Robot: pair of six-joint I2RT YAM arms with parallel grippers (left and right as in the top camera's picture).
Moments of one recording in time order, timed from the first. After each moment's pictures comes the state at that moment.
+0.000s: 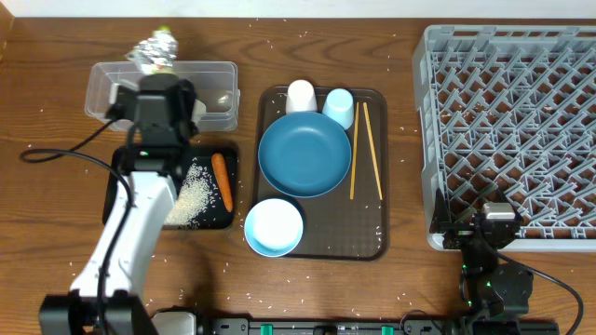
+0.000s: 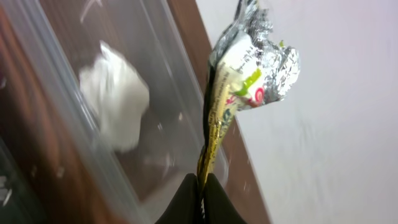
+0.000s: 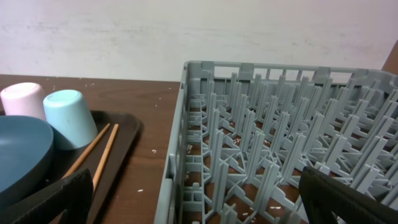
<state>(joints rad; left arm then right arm) -0.01 1.43 0.98 -0.10 -0.23 -1.25 0.01 0.01 0.01 -0.07 0.01 -0.02</state>
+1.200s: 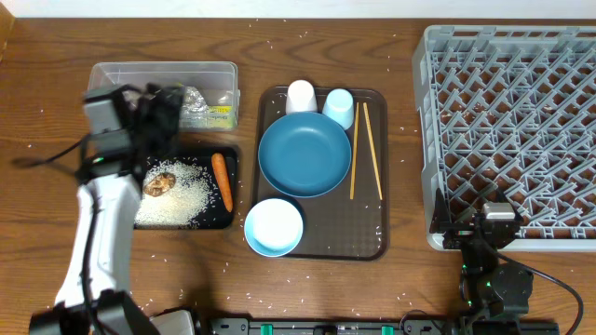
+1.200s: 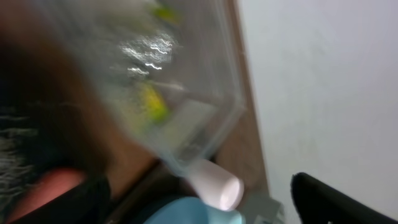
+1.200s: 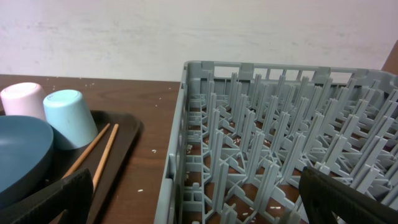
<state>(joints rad) 0.26 1.40 0.98 -0.34 0.38 -1.13 0.01 0.01 0.01 -0.07 0.01 -0.02</state>
